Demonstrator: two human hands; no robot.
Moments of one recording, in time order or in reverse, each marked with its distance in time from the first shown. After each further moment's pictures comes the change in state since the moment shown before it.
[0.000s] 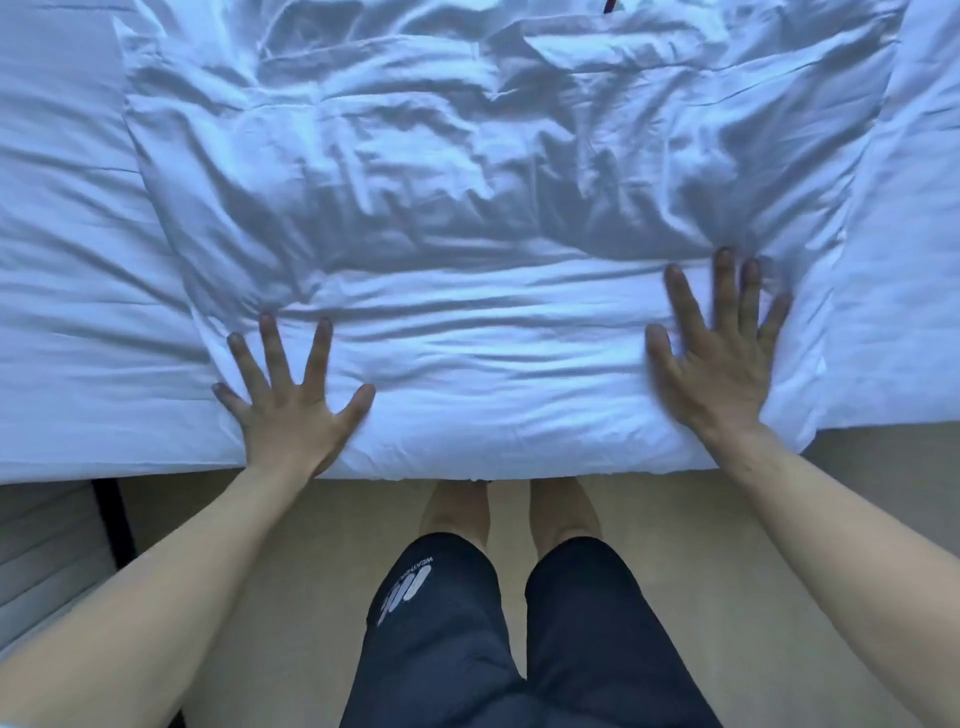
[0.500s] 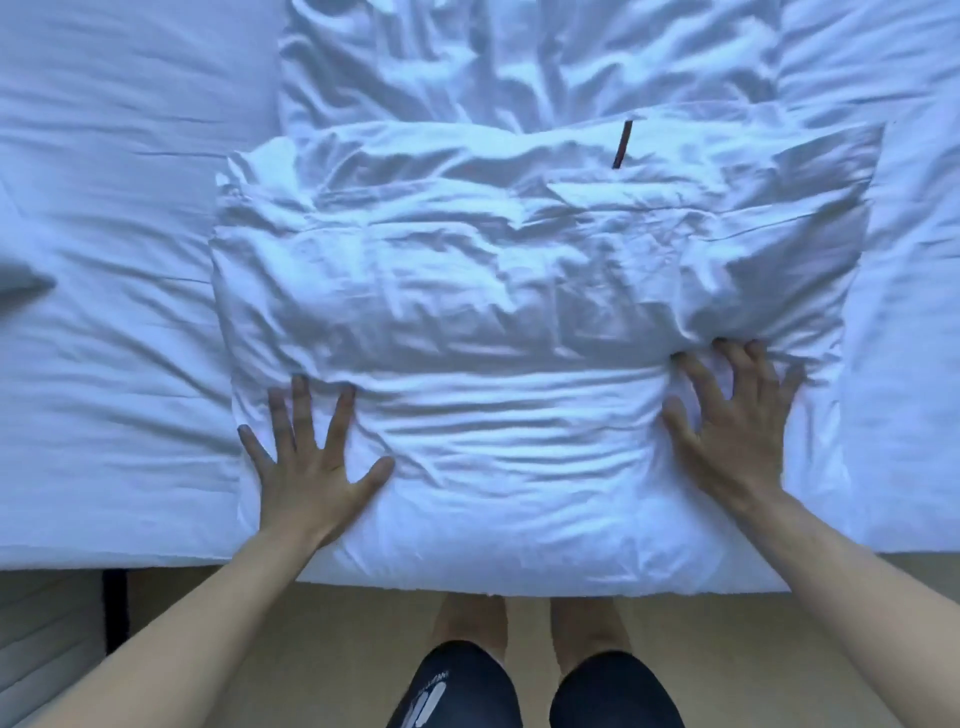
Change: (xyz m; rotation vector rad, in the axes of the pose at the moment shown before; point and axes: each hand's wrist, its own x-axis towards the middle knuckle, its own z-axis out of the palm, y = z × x) left_hand 0.035 0.006 -0.028 0.016 0.086 0.083; right_hand 0.058 -0.010 -0.005 0.102 0.122 -0.060
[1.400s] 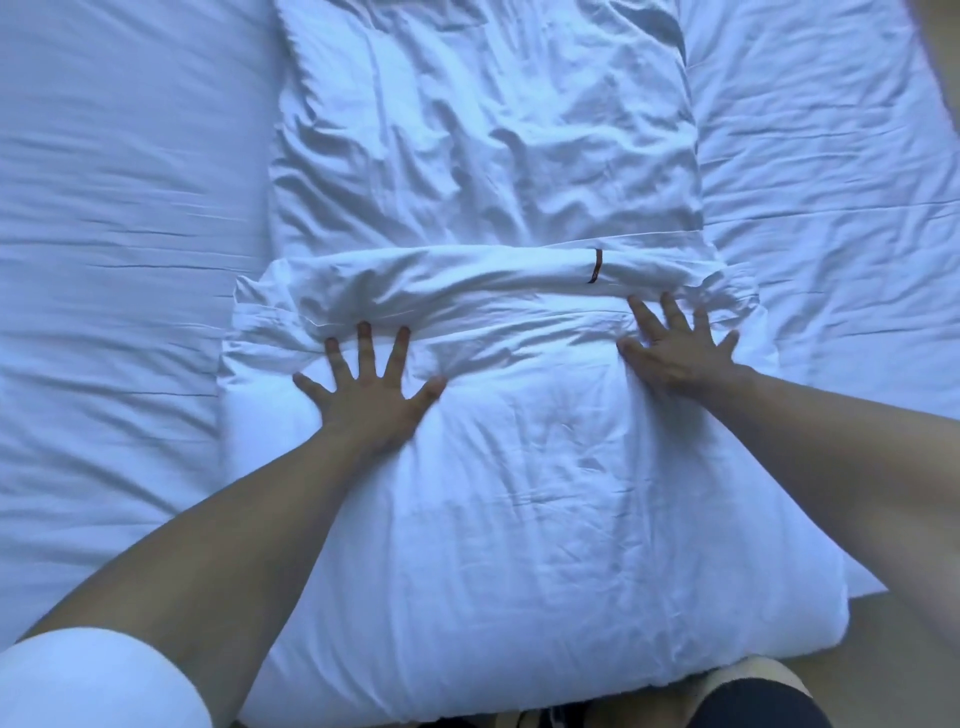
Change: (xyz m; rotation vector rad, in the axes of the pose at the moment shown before) left_hand 0.184 0.074 -0.083 -0.037 -0.175 0.078; right_hand 0.189 -0.036 -0.031 -0.097 -0.645 0.340
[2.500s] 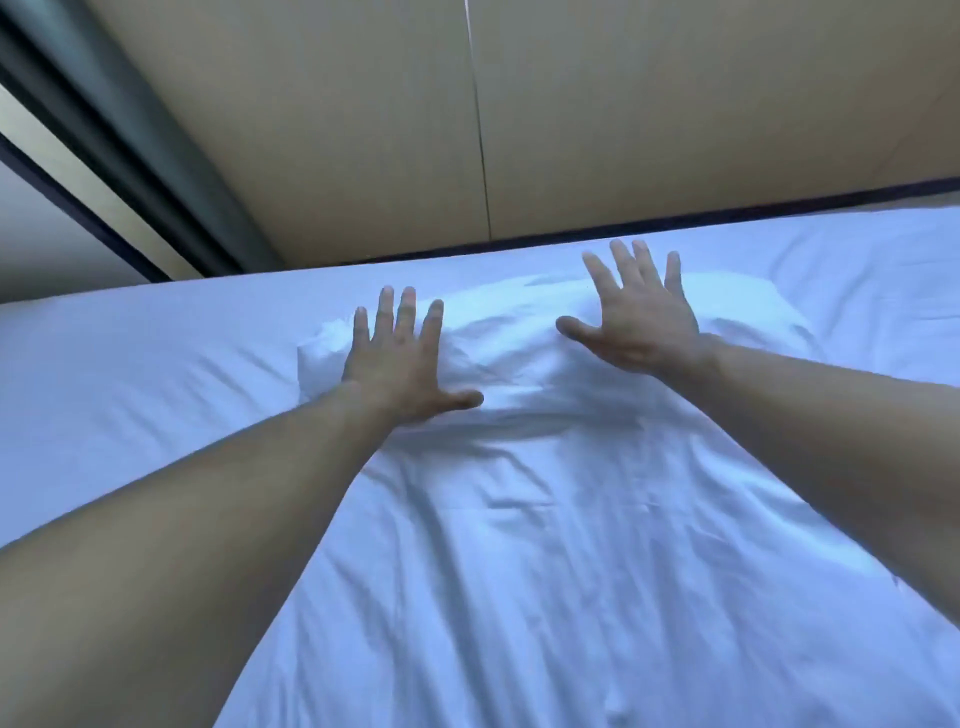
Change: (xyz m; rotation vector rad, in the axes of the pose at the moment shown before) left_hand 0.469 0.120 -0.469 0.383 0.422 0.138; right_hand 0.463 -0.282 -0.431 -0.138 0.608 -0.443
